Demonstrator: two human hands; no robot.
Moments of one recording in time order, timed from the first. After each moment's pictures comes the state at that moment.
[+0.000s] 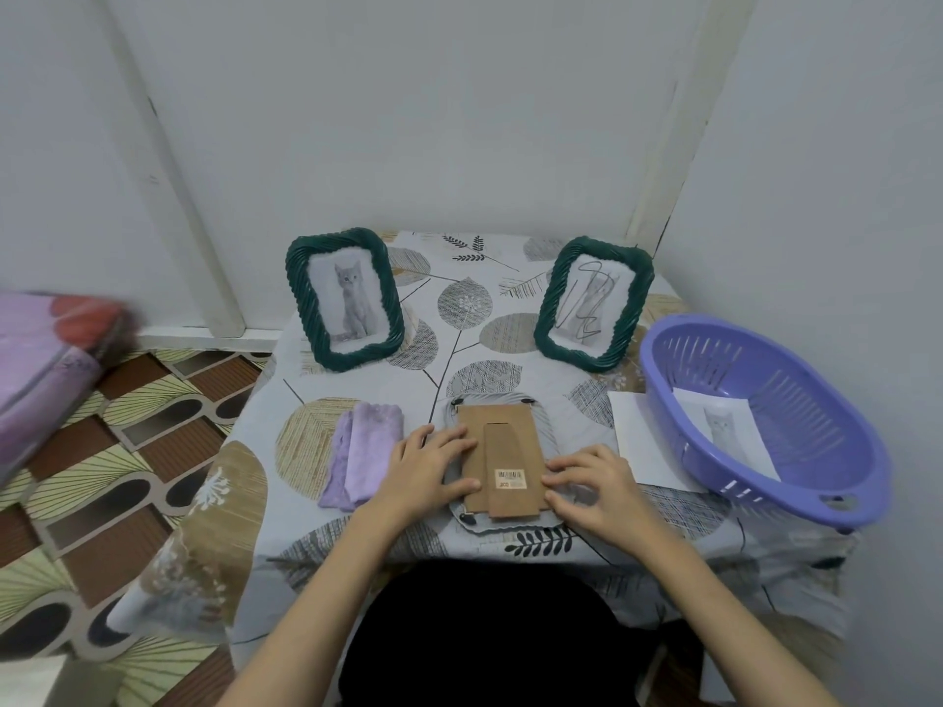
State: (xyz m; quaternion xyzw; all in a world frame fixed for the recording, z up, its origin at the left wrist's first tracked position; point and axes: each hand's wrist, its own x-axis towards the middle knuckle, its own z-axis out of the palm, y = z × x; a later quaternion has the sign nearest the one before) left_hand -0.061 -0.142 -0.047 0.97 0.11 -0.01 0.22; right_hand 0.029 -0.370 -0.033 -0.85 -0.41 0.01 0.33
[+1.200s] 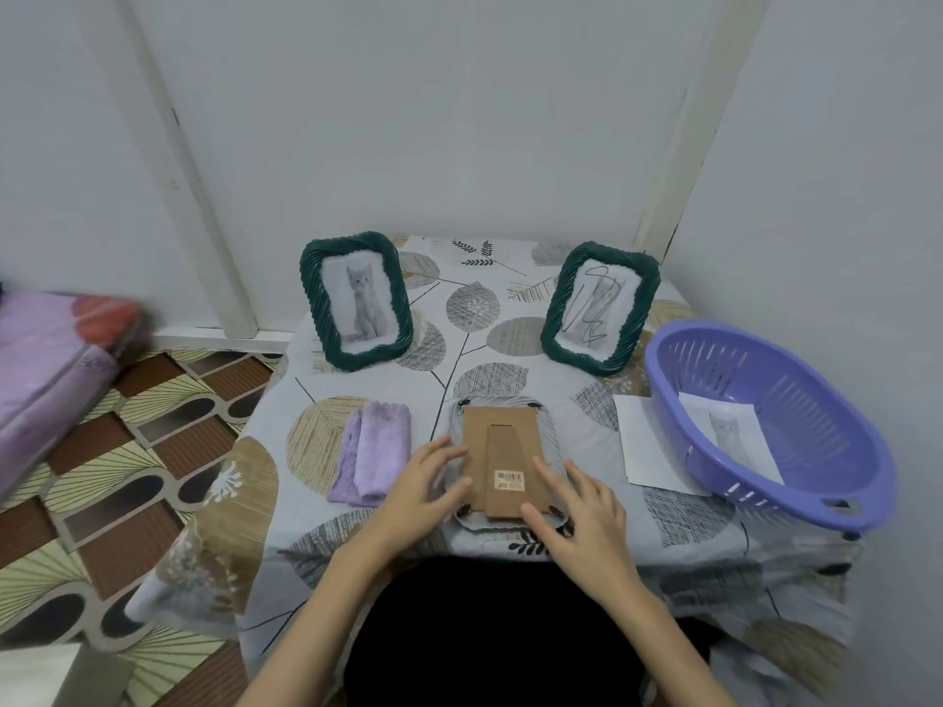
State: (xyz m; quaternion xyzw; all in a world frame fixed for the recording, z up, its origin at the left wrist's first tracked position) left_hand -0.100 -0.158 -0.040 0.89 0.10 0.12 0.43; right_hand -0.017 -0.359 -0.055 -0.92 -0.28 0.03 0.27
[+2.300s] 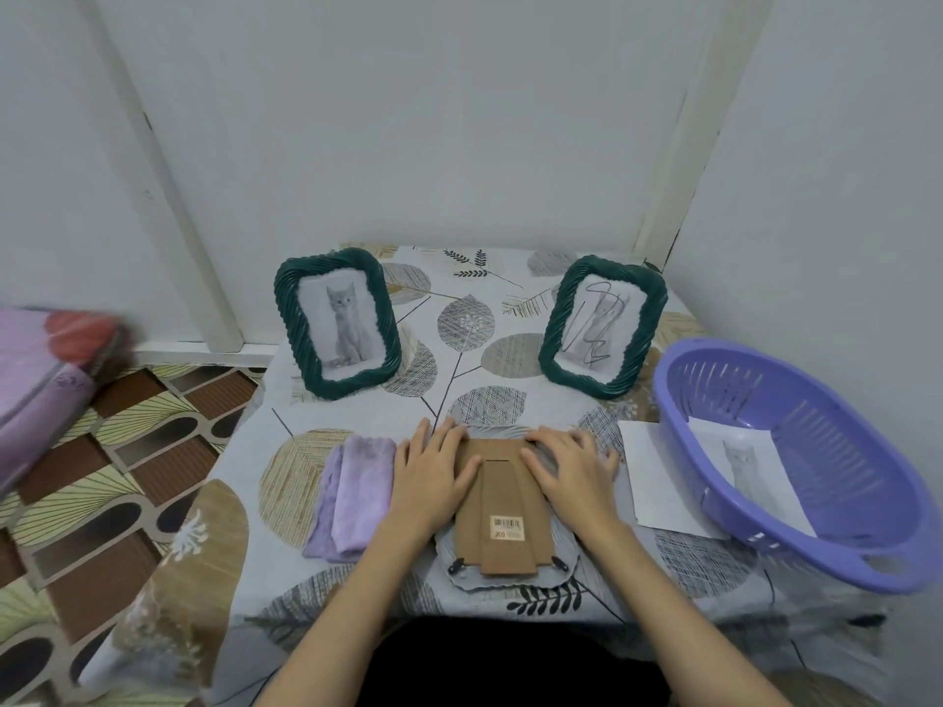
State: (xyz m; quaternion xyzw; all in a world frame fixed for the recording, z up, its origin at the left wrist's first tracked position) left_hand -0.013 -0.139 -0.063 0.95 0.20 0.11 0.21; right_hand 0.082 -0.301 -0.061 -0.93 -0.26 -0.05 0.23
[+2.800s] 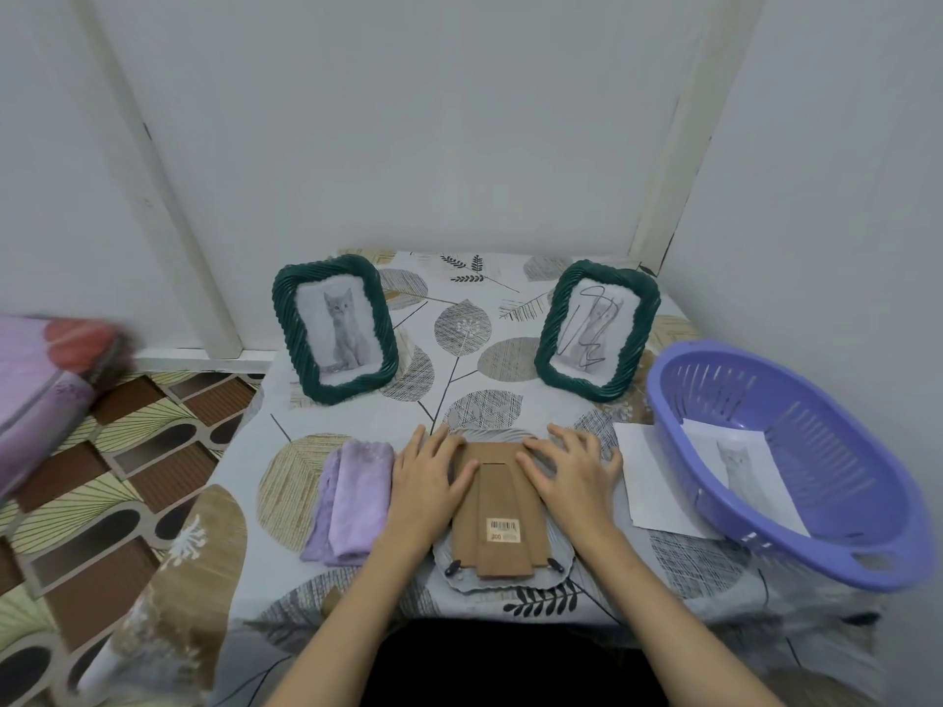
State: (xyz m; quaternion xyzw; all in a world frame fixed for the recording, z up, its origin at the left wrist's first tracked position) left_hand -0.016 -0.143 -0.063 0.94 0.21 0.13 0.22; right_hand 0.080 -0.301 -0.064 -0.94 -0.23 -0.11 0.21
